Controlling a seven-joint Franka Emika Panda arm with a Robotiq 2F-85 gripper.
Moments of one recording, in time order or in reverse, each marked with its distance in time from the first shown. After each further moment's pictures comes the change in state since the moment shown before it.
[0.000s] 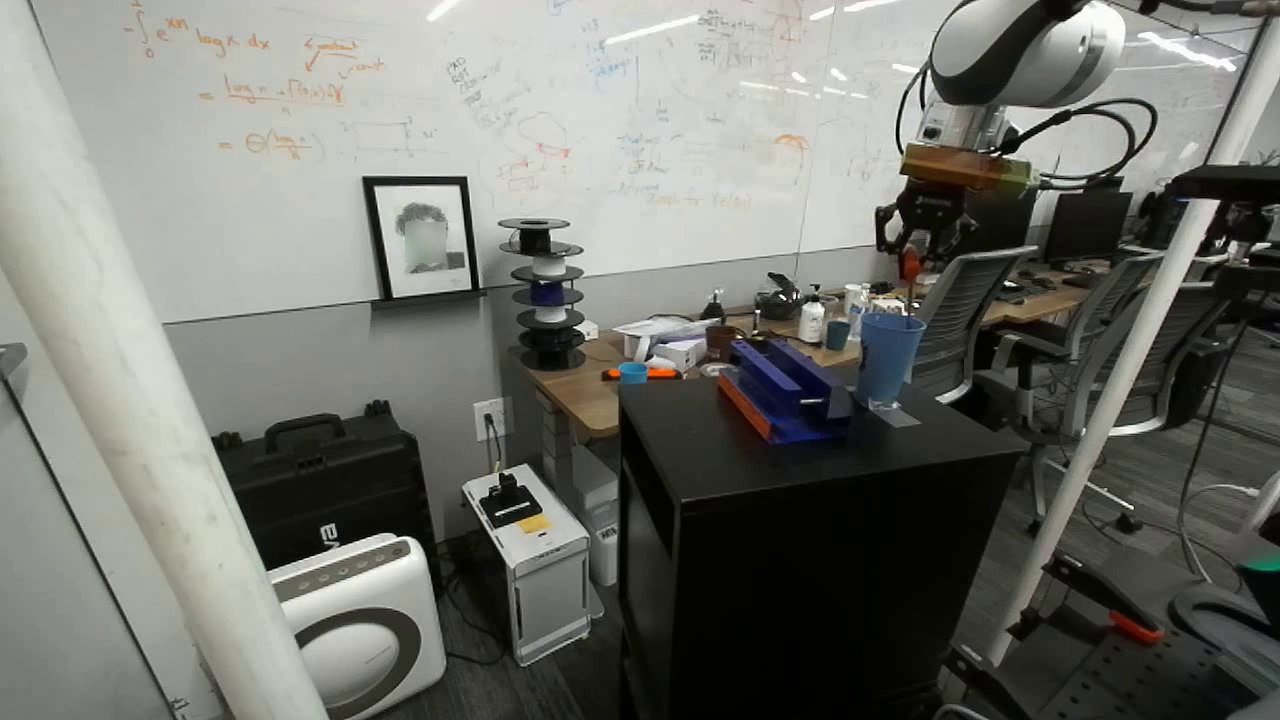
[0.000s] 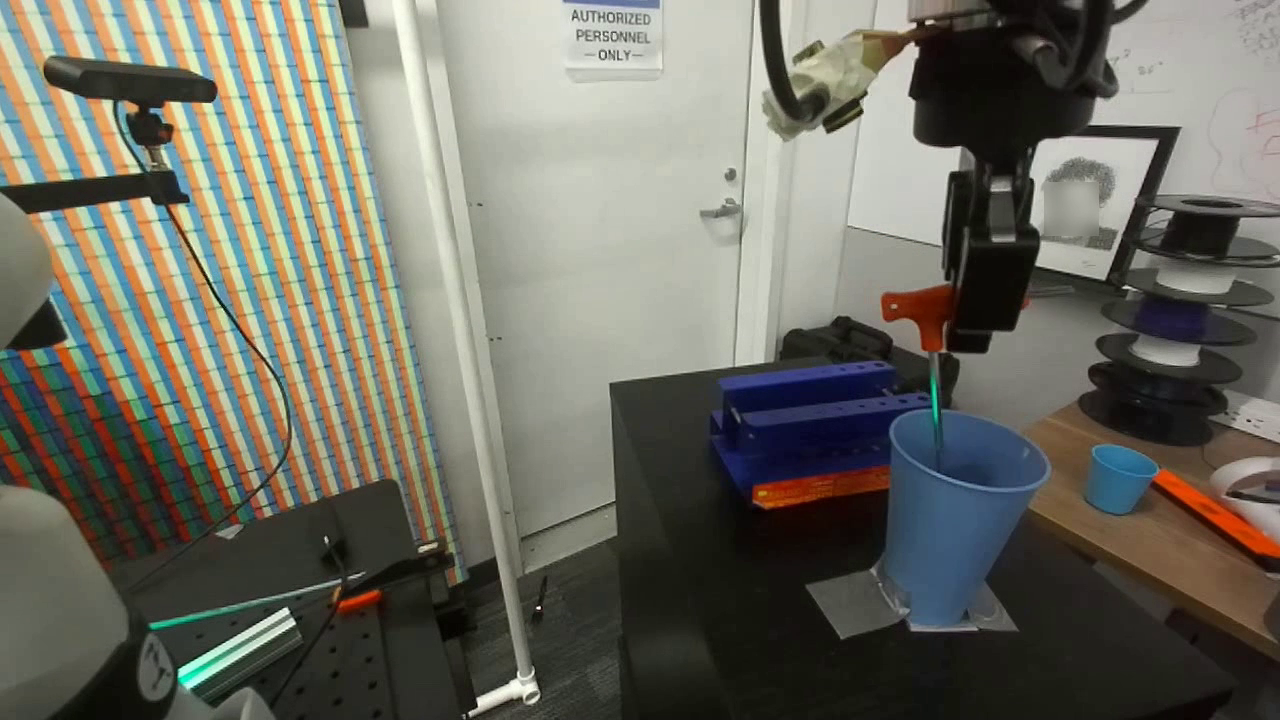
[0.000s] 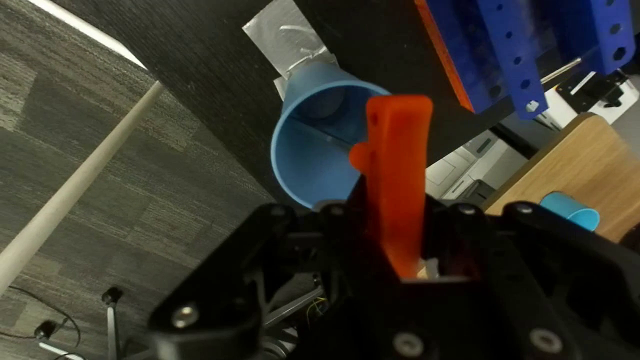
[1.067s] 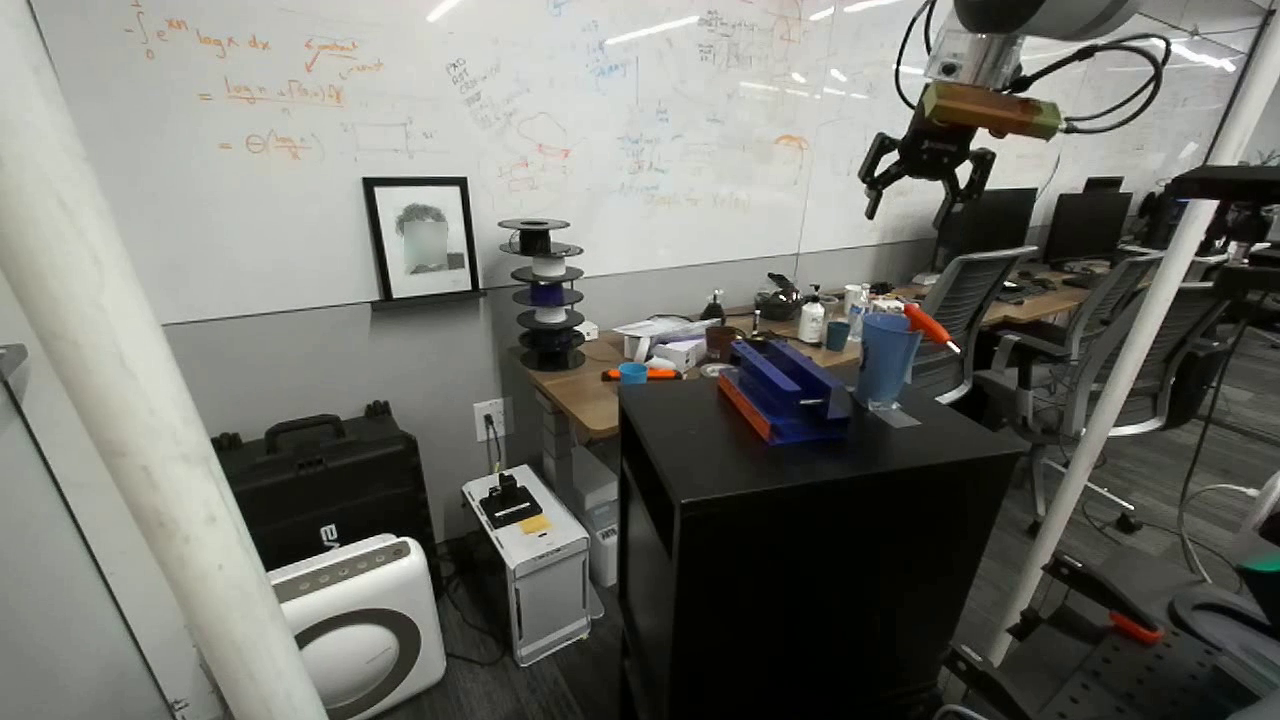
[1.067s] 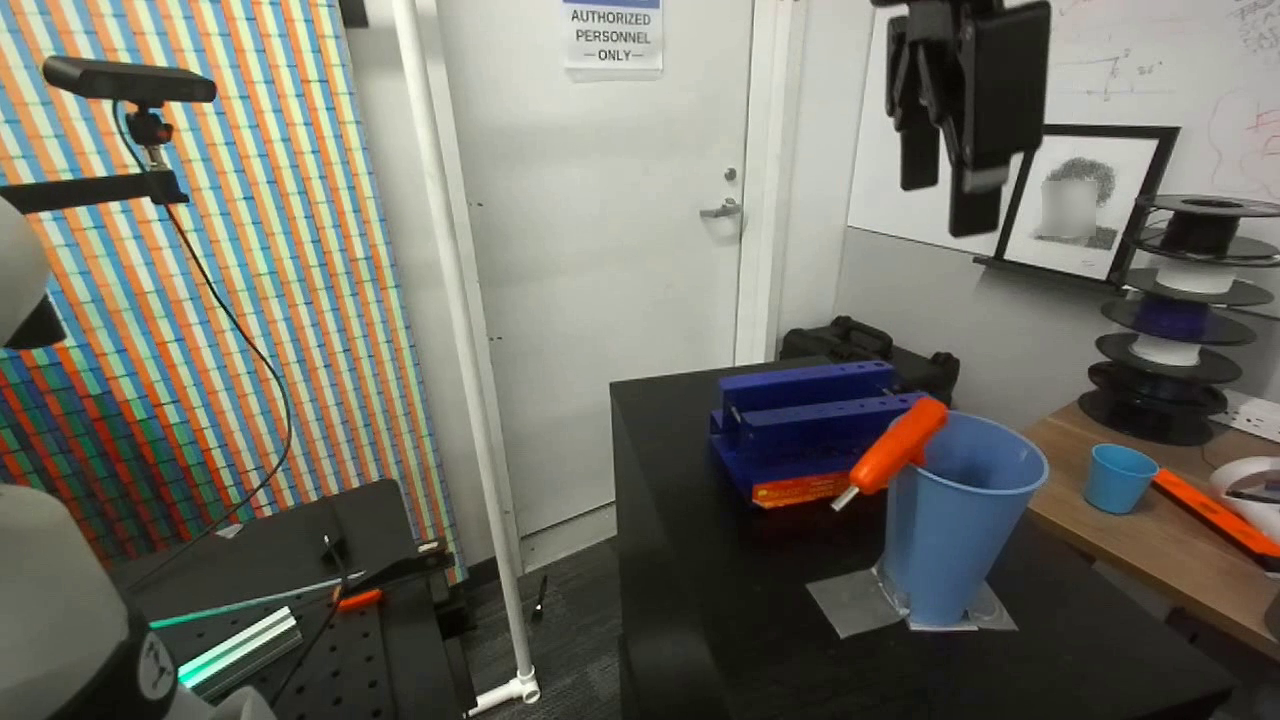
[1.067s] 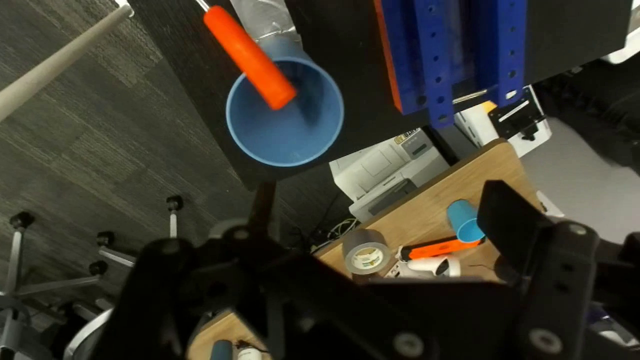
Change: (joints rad) arm 0.022 -0.145 0.046 0.003 -0.007 -0.059 -0.190
